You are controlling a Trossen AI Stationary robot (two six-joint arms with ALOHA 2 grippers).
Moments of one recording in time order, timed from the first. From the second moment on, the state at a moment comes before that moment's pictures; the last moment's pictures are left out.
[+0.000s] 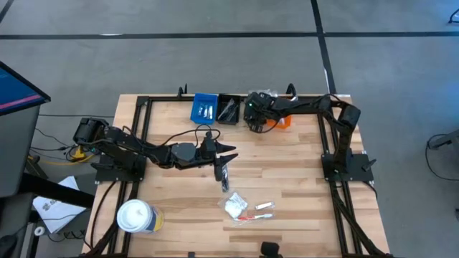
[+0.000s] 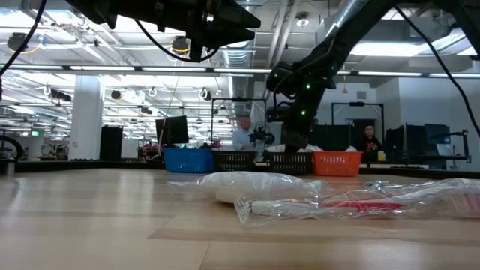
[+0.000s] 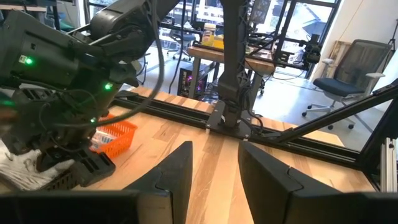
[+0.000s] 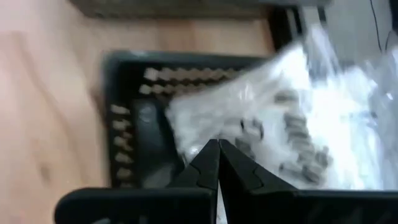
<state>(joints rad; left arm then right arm) -0.17 1.51 0.76 0.67 -0.43 -0.18 -0.50 1.90 1.19 -0.35 0.29 -0.38</state>
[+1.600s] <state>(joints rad) -0.17 1.51 0.76 0.67 -0.43 -0.19 -0.47 1.82 1.19 -0.41 0.04 -0.44</state>
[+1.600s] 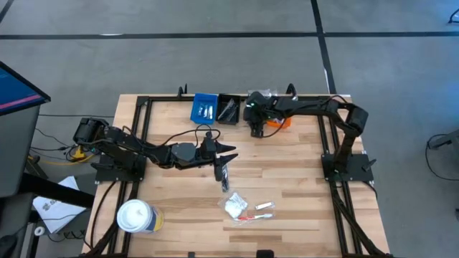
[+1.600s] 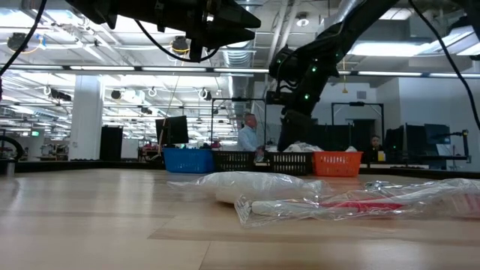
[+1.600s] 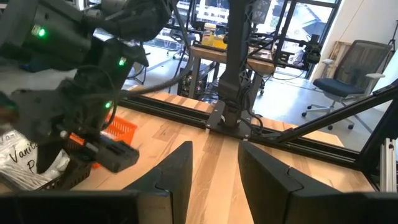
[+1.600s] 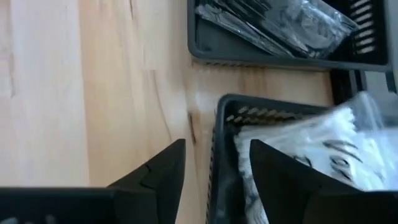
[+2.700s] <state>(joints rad) -0.17 1.51 0.76 0.67 -0.42 -0.19 -0.45 1.87 1.19 -0.38 0.05 -0.53</state>
